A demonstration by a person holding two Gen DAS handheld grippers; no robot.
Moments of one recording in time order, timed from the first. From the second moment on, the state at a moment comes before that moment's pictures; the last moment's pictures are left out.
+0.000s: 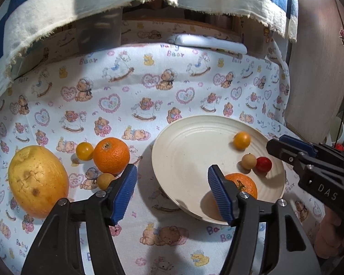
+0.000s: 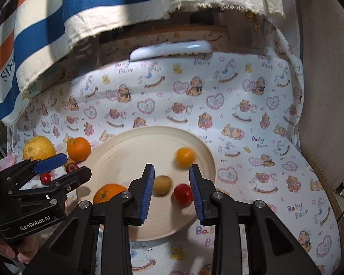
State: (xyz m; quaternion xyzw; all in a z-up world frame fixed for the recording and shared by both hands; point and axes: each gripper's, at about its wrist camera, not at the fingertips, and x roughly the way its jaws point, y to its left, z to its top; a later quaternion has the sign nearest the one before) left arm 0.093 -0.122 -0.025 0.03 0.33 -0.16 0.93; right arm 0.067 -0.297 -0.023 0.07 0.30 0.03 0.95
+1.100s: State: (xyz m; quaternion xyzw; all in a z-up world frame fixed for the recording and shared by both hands) left arm 0.025 -0.054 0.059 0.02 0.15 -0.12 0.98; right arm 0.031 -0.302 0.013 0.07 0.18 0.00 0.98
